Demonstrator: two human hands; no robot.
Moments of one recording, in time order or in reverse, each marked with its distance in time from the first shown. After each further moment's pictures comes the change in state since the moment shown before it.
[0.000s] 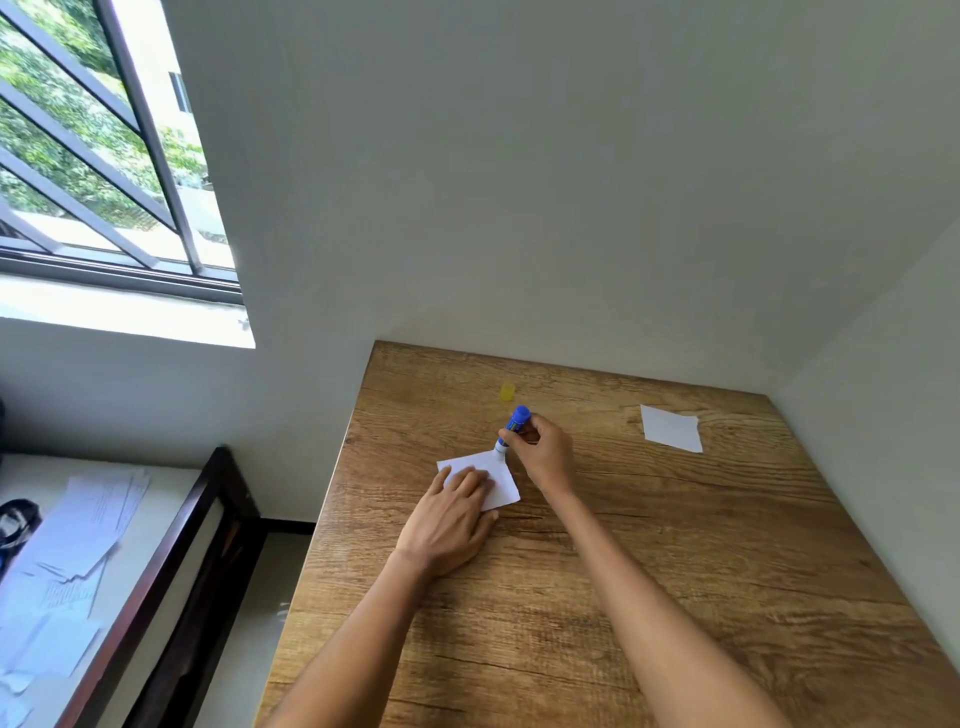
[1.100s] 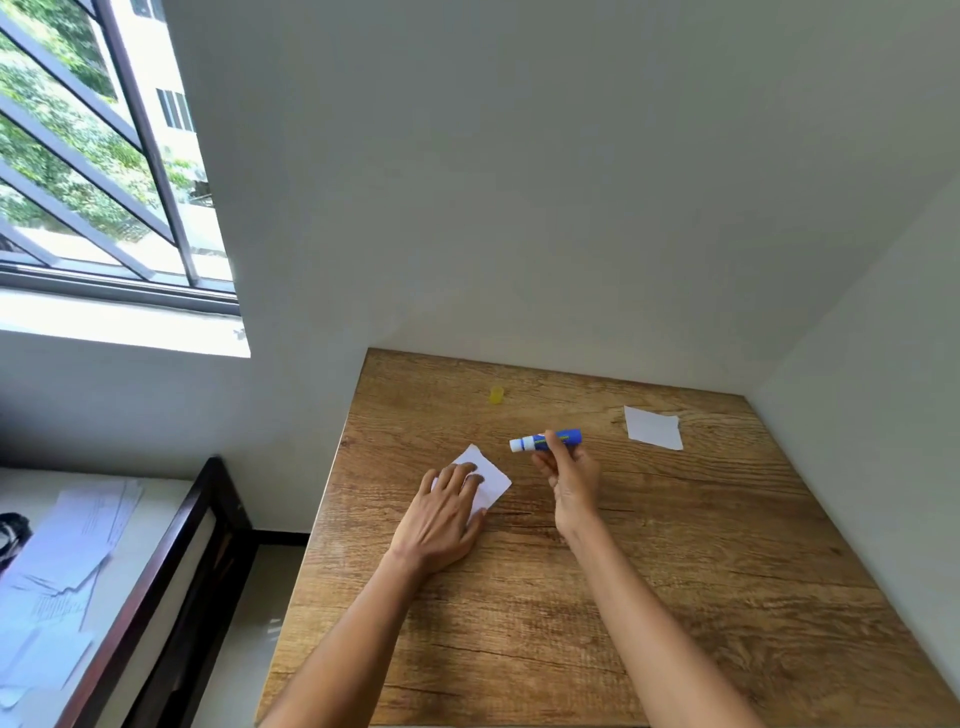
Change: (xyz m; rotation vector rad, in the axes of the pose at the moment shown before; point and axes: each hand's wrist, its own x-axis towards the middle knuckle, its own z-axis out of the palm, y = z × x) left_hand -0.009 0.006 -0.009 0.012 0.108 0.010; right_hand -0.040 -0.006 -0.035 0.883 0.250 0.412
